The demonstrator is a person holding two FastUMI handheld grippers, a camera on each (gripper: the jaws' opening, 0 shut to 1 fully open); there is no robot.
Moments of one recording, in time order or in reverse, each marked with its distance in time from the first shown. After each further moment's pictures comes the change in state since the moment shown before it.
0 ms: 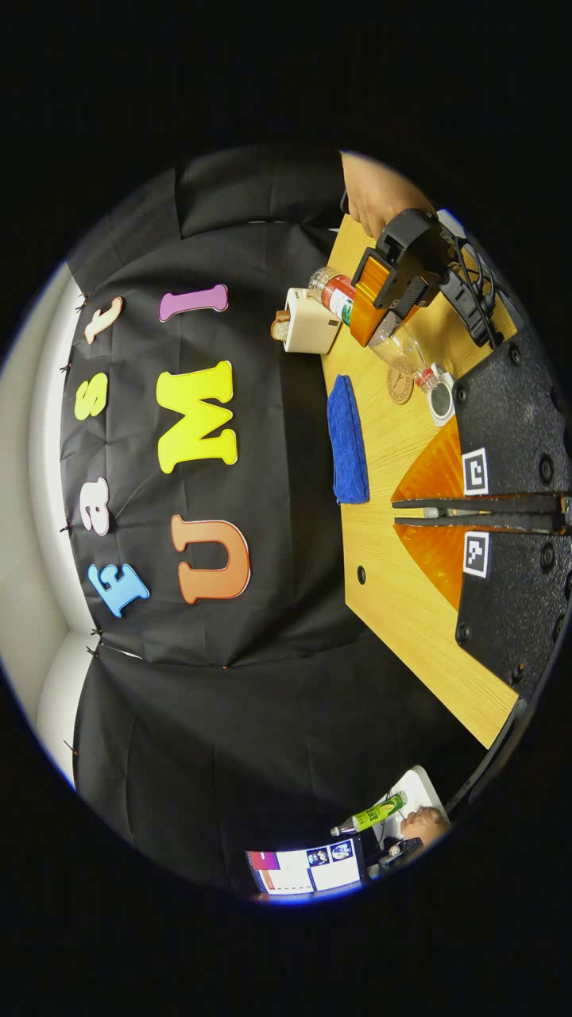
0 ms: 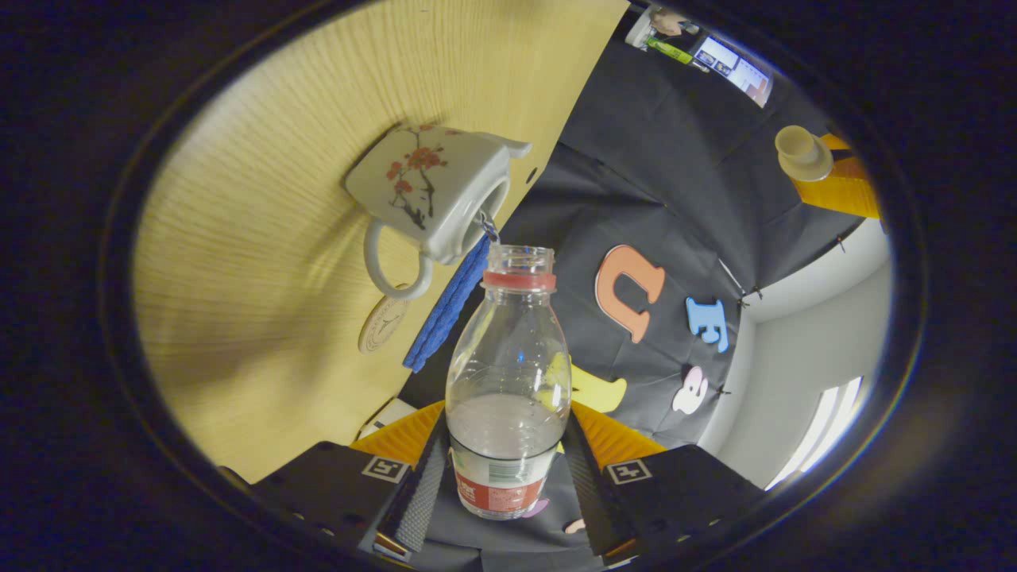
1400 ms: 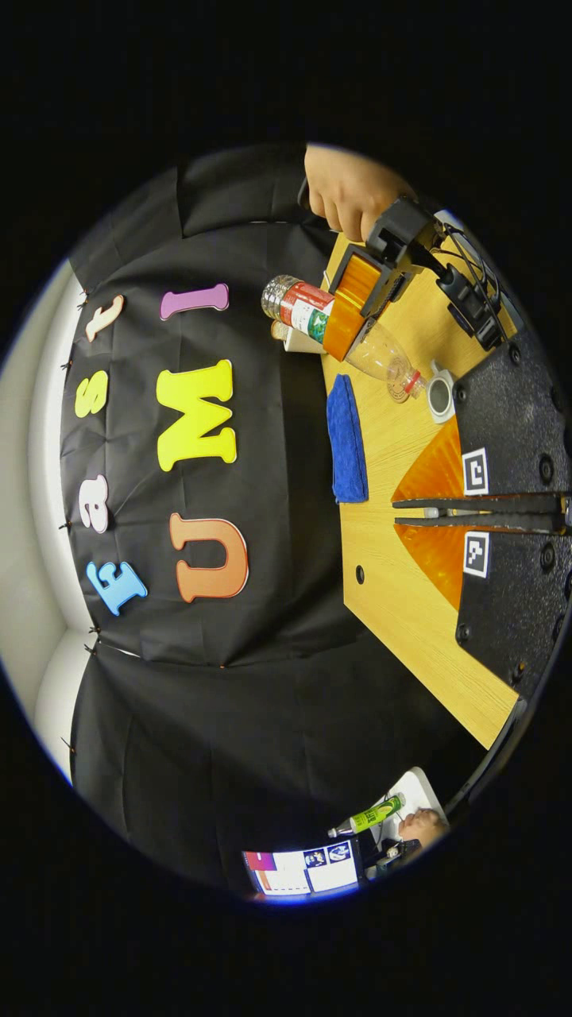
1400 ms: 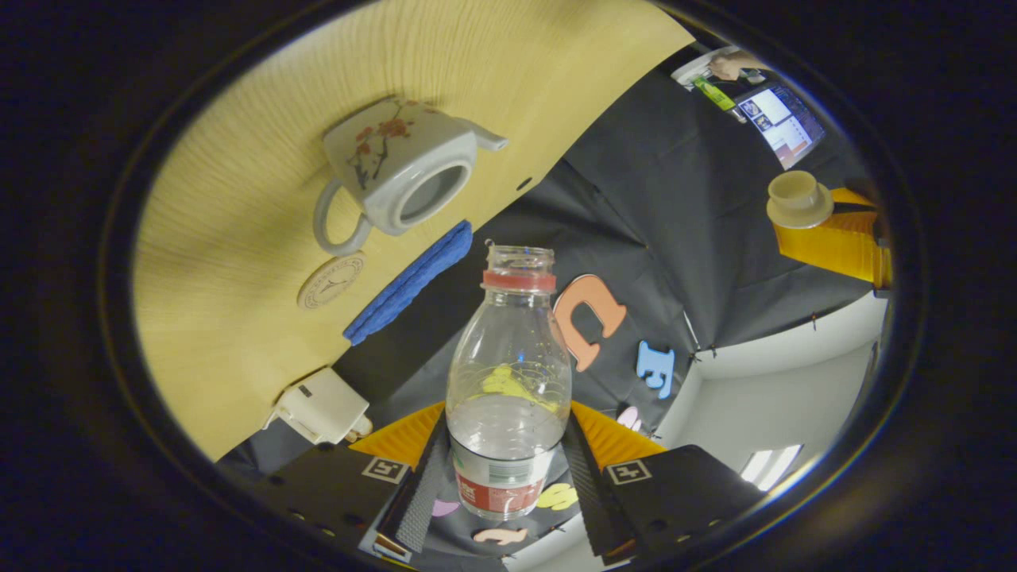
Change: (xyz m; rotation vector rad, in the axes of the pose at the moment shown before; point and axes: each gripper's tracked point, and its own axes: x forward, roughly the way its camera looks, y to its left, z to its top) left arm 0.002 0.011 -0.005 -0.017 0.008 0.014; right arm 0.003 -0.057 0.003 -0.238 -0.038 -0.157
